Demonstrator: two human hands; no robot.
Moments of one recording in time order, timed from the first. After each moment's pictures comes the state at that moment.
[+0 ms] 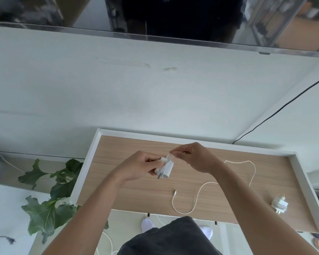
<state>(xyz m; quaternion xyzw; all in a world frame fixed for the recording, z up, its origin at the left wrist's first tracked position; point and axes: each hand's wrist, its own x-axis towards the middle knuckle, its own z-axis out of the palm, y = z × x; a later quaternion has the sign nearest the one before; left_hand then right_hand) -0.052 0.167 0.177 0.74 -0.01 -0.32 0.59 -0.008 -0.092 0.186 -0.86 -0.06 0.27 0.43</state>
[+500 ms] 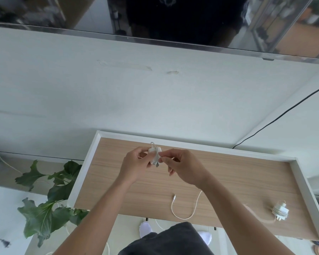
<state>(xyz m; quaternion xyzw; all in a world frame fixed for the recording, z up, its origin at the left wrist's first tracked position) -0.047 0.159 0.150 0.74 0.17 -0.09 0.64 -0.030 -0.048 0.189 -0.82 -0.06 0.23 0.52</state>
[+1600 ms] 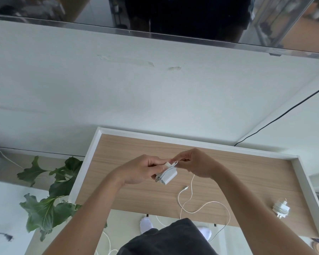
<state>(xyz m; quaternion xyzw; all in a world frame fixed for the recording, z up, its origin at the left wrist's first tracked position) -0.047 0.172 0.167 0.75 -0.10 -0.34 0.56 -0.003 -0.091 0.175 -0.85 -0.09 0.33 0.41</state>
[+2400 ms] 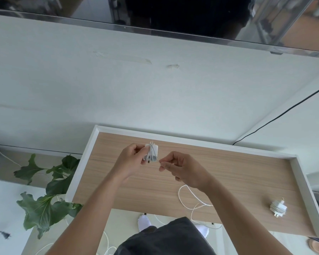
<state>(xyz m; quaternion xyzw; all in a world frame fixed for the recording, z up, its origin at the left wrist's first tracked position) -0.036 0.173 0.135 0.74 0.20 -0.13 0.63 -0.038 -0.062 0.172 -0.74 -0.03 0.31 0.59</state>
